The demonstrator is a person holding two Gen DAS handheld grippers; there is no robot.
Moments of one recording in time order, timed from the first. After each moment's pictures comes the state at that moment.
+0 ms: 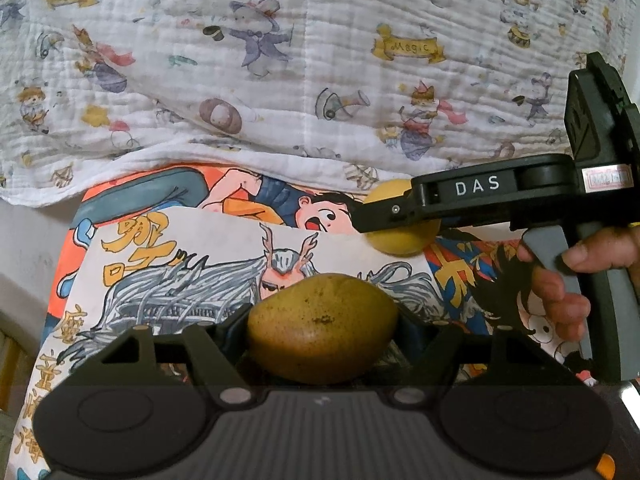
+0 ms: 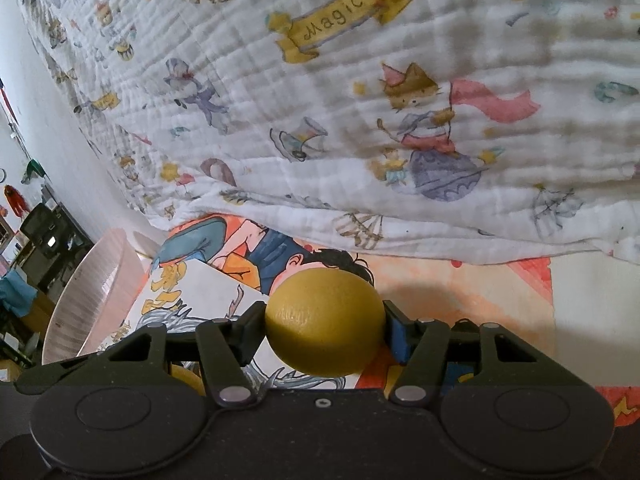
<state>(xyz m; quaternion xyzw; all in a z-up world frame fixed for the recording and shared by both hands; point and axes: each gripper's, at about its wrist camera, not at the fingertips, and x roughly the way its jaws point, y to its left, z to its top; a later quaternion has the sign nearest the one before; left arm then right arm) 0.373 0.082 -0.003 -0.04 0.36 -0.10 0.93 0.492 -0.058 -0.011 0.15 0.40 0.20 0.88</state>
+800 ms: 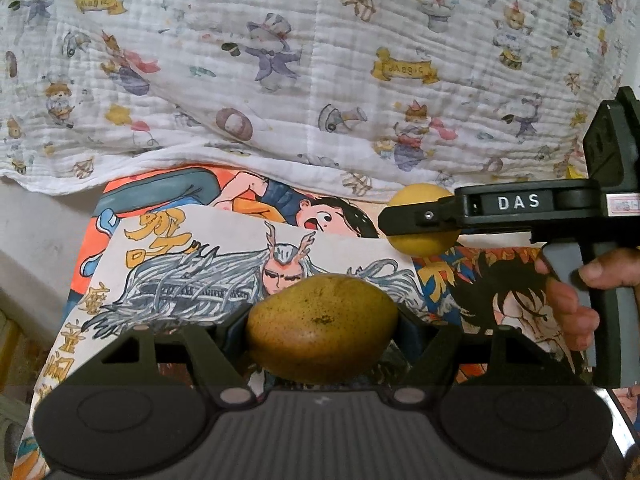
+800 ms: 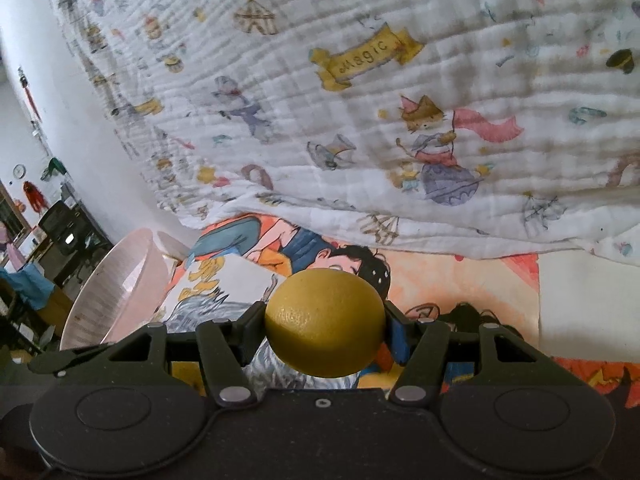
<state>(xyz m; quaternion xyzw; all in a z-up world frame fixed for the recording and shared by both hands) 0.346 0.085 0.015 -0.06 0.36 -0.10 0.93 0.456 -0.072 0.011 0.14 0.38 0.24 0.88</state>
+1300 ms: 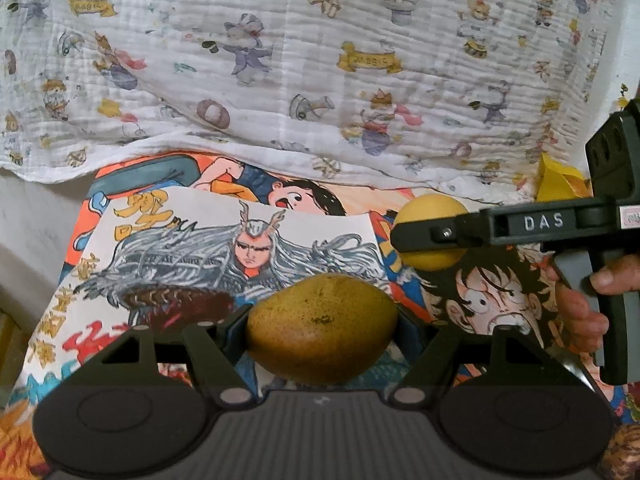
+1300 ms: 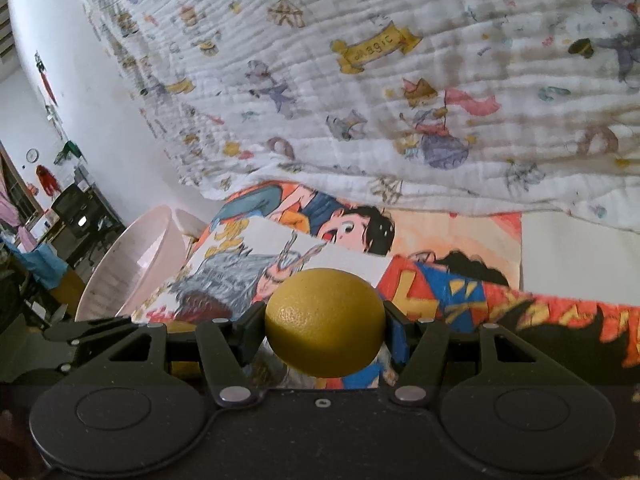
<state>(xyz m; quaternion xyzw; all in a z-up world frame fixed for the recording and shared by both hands) 0.315 0.071 0.022 -0.06 0.37 -0.12 0.92 0.408 -0.089 0.018 0.13 0.39 0.26 0.87</state>
